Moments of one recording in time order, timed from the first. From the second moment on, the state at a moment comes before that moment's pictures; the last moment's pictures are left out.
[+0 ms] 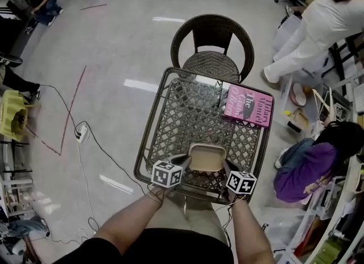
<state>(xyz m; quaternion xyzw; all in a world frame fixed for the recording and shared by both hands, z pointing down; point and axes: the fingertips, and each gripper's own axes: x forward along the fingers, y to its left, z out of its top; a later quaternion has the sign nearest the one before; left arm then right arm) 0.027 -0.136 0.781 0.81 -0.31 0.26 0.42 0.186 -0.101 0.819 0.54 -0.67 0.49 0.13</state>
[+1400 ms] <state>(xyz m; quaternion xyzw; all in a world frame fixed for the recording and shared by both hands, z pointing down) 0.009 -0.131 0.570 0.91 -0.32 0.18 0.20 0.165 -0.078 0.584 0.58 -0.74 0.33 0.03</state>
